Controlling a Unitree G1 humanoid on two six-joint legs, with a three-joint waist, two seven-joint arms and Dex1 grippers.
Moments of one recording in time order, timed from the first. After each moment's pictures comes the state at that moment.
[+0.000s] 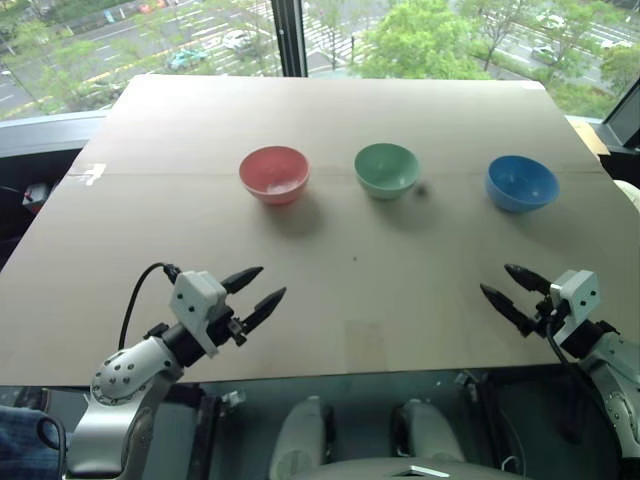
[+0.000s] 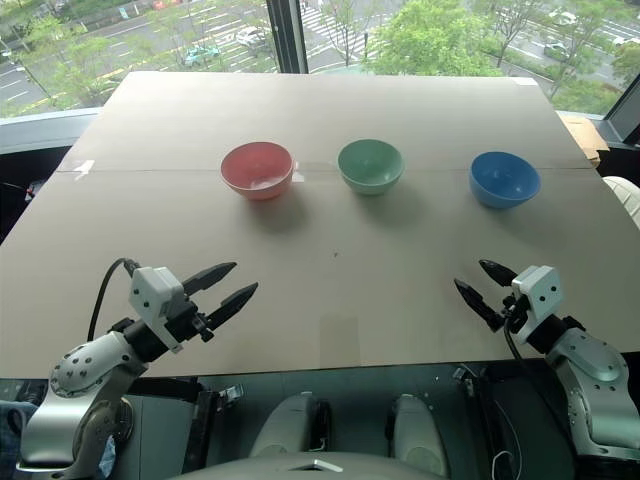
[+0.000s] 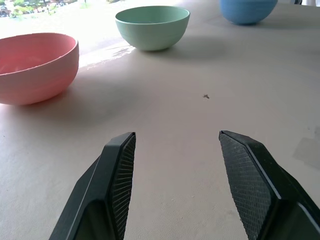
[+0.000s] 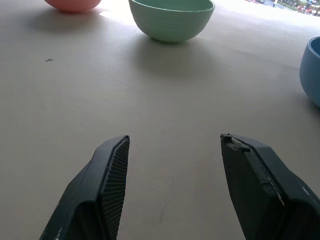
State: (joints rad) left arm 0.26 0.54 0.22 -0.45 -0.40 0.17 -0.73; right arm 0.18 -0.52 -0.25 -0.17 0.36 0.03 0.78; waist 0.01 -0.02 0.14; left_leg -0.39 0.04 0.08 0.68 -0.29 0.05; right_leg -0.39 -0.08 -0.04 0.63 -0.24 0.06
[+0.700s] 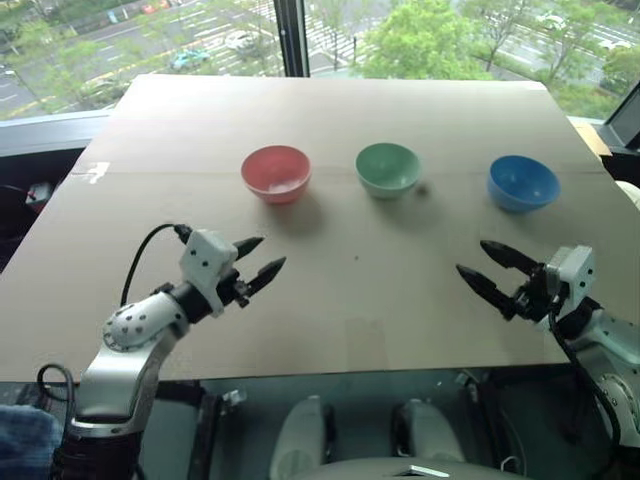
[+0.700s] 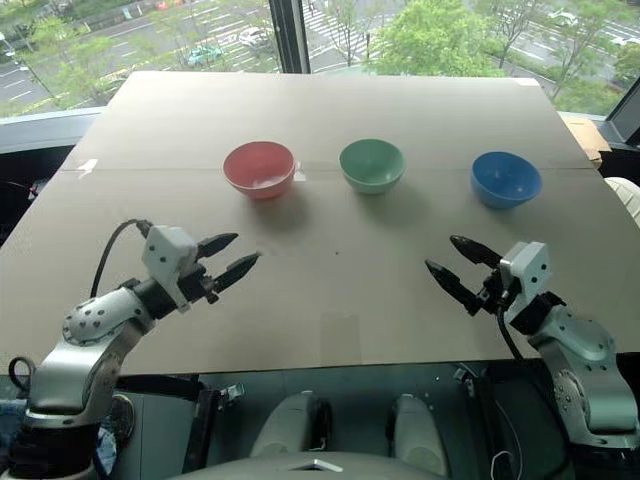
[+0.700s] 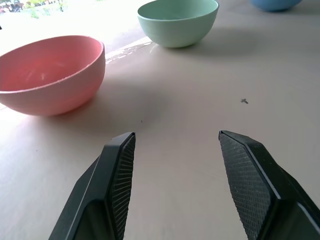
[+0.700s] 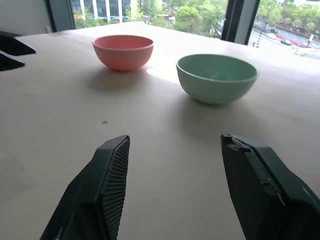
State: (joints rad) left arm -0.09 0.63 0.16 -0.31 -0.33 0.35 -0.67; right arm 0.05 -0.54 -0.17 -0.45 0.54 0.21 0.77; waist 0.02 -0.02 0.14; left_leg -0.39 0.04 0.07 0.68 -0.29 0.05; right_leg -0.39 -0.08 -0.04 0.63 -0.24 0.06
